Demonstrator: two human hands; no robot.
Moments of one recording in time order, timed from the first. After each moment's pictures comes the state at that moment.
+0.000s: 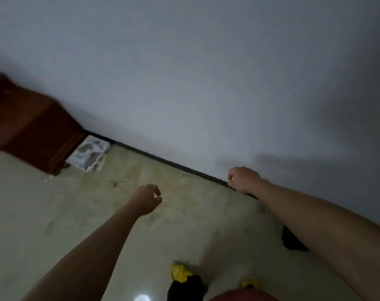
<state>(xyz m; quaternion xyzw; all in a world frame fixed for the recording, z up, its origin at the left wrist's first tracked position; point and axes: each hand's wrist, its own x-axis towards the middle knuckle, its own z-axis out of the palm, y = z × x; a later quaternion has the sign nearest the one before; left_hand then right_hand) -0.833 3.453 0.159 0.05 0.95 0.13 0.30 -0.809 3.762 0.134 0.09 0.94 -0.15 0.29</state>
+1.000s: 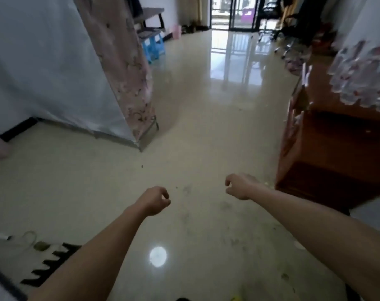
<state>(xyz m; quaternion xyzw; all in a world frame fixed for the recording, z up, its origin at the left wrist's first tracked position) -0.696 2.759 0.223 -0.61 0.72 0.31 0.09 -0.981 2.784 0.208 -0.65 0.72 0.09 0.23</state>
